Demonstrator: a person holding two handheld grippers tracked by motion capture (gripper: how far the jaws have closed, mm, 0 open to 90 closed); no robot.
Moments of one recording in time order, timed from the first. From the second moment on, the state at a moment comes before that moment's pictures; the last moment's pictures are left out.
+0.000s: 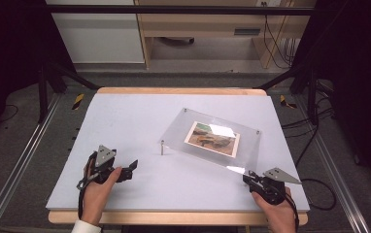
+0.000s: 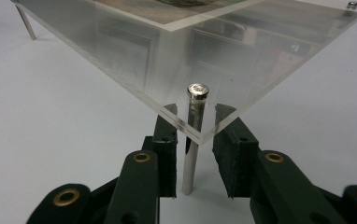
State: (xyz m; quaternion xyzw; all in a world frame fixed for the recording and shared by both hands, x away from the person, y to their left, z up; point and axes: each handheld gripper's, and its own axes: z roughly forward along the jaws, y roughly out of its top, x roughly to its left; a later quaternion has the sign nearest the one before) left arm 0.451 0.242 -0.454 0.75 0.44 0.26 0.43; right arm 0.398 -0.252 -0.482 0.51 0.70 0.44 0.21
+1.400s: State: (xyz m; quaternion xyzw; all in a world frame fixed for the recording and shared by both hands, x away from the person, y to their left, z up) left arm 0.450 0.230 -0.454 0.76 0.42 0.25 0.44; right arm 0.405 -0.251 -0.485 0.52 0.70 0.46 0.19
